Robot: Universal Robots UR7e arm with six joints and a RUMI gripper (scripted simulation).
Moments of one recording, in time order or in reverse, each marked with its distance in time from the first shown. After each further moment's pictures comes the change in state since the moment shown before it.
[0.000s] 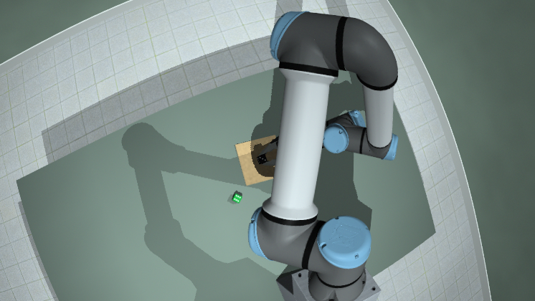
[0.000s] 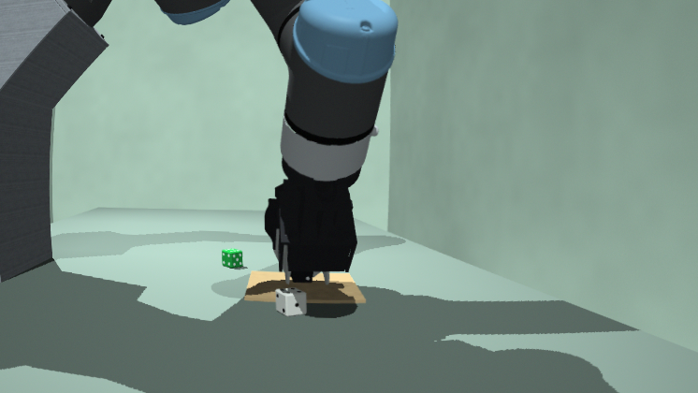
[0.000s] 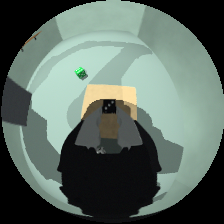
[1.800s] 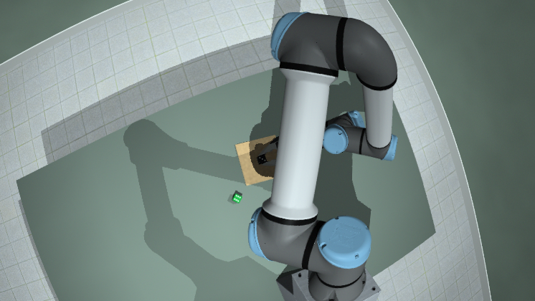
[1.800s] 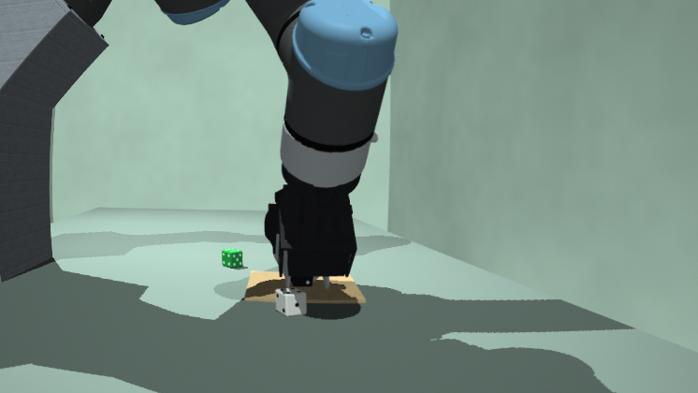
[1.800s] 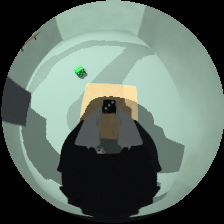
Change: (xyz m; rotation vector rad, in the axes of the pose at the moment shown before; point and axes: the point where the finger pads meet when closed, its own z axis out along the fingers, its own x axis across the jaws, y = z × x) arm 0.000 0.004 0.004 0.000 0.000 0.000
